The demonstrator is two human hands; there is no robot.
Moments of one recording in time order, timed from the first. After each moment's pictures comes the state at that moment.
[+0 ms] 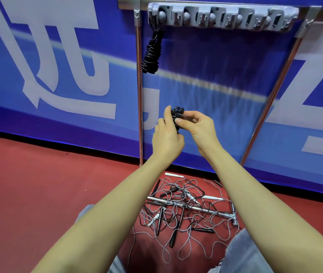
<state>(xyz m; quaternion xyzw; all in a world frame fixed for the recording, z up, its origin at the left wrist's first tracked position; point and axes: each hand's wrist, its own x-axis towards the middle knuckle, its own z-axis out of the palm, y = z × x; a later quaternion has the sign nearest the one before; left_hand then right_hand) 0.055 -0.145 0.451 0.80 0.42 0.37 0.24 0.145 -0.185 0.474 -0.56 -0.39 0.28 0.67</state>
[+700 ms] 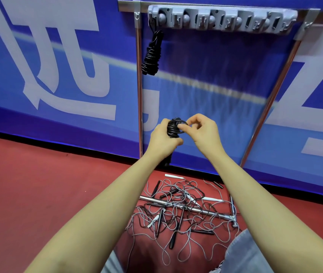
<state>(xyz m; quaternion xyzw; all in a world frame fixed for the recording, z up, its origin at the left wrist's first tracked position) 0.043 -0.131 0.453 0.75 0.38 0.33 0.43 0.157 -0.193 0.467 -0.67 -0.47 0.14 0.55</state>
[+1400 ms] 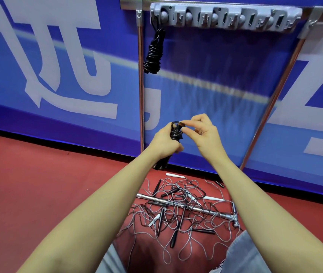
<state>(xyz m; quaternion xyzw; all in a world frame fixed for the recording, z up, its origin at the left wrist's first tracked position) 0.036 -0.128 0.457 0.77 0.35 0.23 0.49 0.158 -0.197 0.455 -0.61 -0.55 0.12 0.55</state>
